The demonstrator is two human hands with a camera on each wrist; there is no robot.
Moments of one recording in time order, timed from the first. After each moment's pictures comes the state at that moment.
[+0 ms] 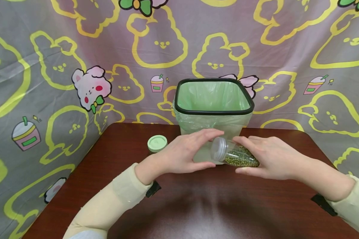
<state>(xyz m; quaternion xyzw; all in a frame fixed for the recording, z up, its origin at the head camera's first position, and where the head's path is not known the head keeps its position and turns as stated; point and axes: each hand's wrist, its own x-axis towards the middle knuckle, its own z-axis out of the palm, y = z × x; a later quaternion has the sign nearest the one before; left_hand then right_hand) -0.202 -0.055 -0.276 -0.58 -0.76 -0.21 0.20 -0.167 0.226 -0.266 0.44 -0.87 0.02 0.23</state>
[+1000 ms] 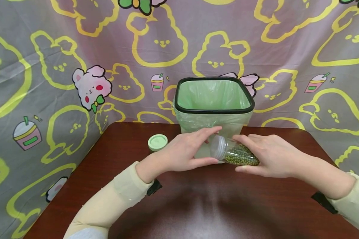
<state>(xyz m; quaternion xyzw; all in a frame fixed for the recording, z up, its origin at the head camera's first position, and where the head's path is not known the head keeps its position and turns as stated) -0.199 -0.053 -0.274 -0.53 -0.81 -0.20 0.17 -0.167 0.224 -0.264 0.43 -0.87 0.02 0.22</state>
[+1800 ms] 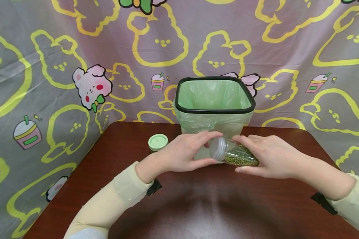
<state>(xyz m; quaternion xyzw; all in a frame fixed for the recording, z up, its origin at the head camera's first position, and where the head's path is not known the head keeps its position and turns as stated) -0.201 -0.054 -0.276 -0.56 -0.78 -0.20 0.19 -0.167 0.223 -0.265 0.43 -0.88 0.02 0.21</state>
